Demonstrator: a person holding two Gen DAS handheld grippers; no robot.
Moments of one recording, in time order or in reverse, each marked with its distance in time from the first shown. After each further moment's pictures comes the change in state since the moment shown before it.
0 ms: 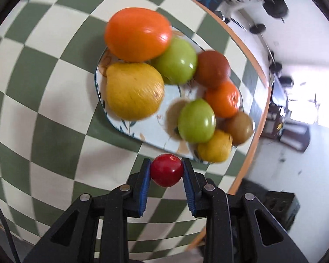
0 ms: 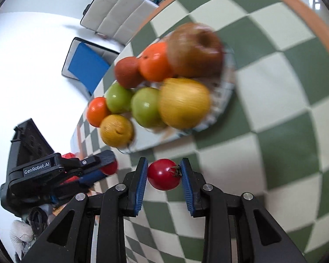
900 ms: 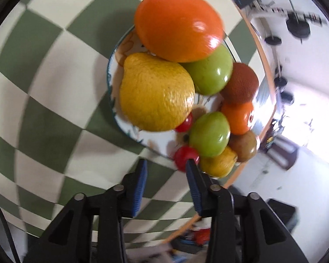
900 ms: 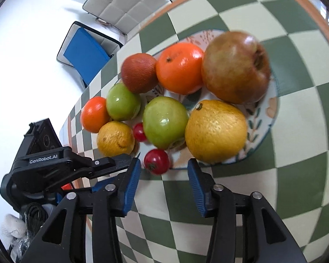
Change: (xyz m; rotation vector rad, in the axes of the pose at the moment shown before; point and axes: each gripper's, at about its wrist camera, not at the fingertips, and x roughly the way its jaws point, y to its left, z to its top) left arm 0.003 0.024 0.011 -0.129 0.079 -0.014; right arm 0.023 0.034 0.026 -0.111 0.039 -0.099
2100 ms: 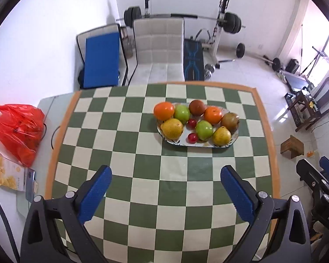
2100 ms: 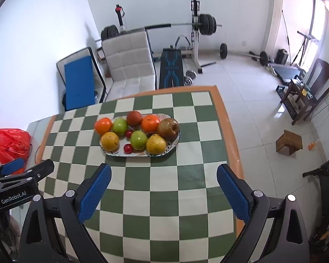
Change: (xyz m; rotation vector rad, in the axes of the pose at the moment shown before) left arm -0.166 -0.049 -0.250 0.636 -0.728 0.433; right arm -0.254 0.098 -0.161 -0.328 -0.459 -0.435
